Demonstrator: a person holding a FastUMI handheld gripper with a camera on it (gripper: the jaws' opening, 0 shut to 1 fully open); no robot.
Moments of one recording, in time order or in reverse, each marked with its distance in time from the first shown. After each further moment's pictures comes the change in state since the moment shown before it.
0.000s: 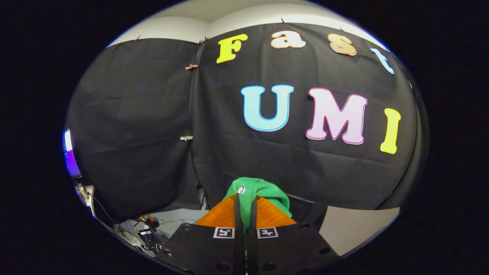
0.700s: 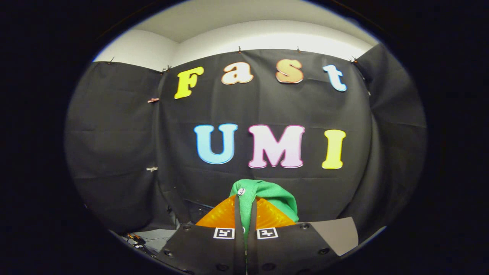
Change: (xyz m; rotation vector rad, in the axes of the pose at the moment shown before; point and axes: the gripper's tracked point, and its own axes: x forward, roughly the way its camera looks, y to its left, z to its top) arm -0.164 -0.096 0.126 0.064 -0.231 -0.250
